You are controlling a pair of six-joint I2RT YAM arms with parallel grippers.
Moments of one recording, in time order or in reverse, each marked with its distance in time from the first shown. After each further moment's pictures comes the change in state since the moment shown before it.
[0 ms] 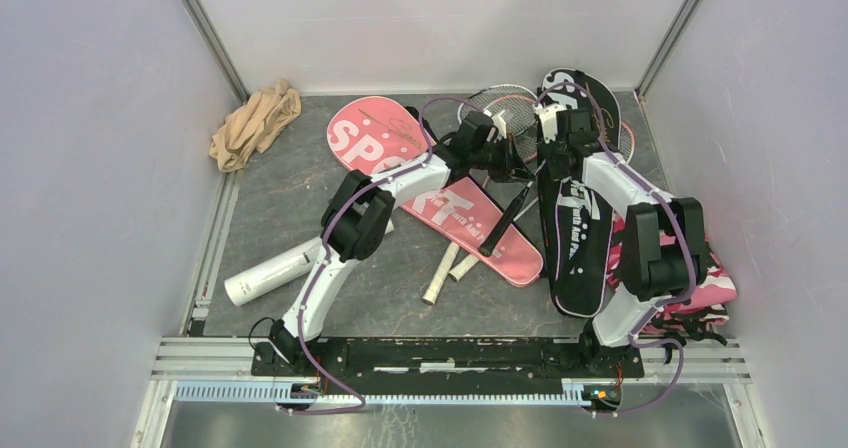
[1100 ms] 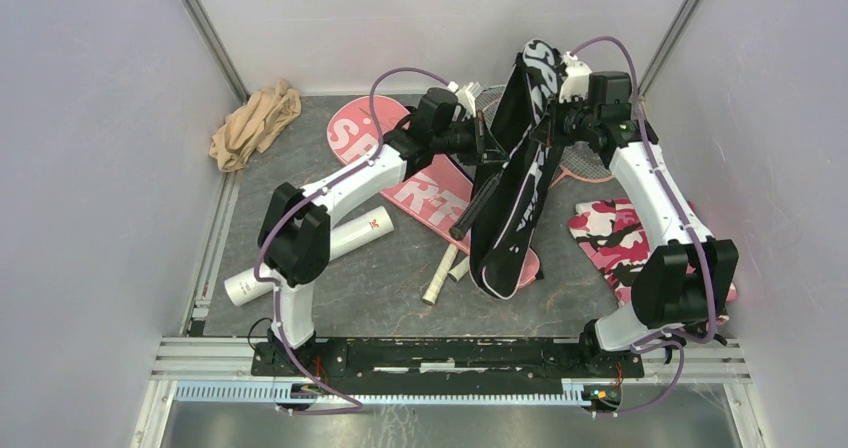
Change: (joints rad) left arm 0.048 -0.440 -0.253 -0.127 -0.055 0.086; right arm -0.041 -0.167 0.252 -0.167 -0.509 0.323
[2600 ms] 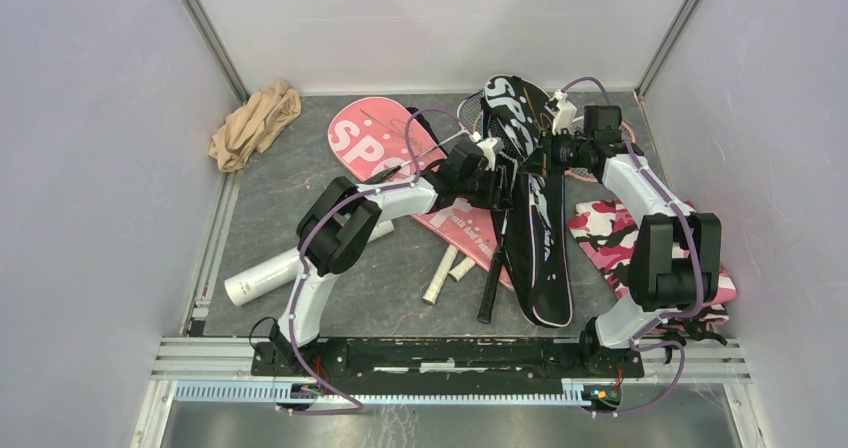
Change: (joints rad) left arm -0.097 0.197 -0.183 0.175 -0.179 0.227; right arm -0.072 0.084 -0.261 0.161 -0.342 -0.048
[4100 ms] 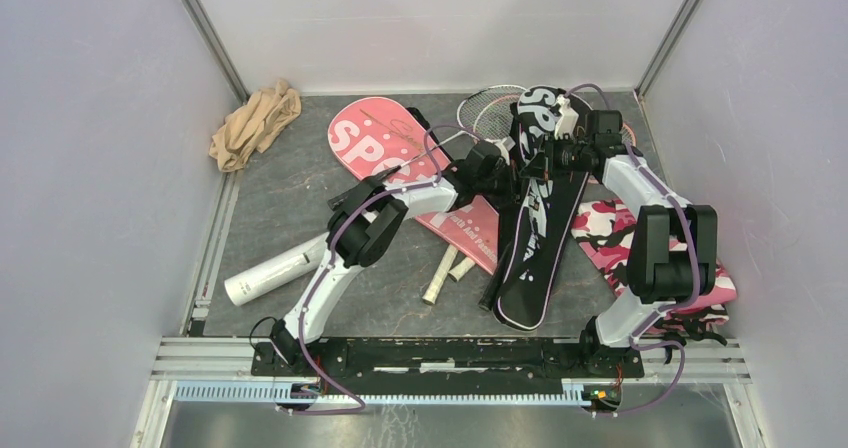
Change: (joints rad) left arm -0.027 0.237 0.249 0.077 0.118 -0.399; right arm -0.019 0.046 -0.013 0.020 -0.026 0.005
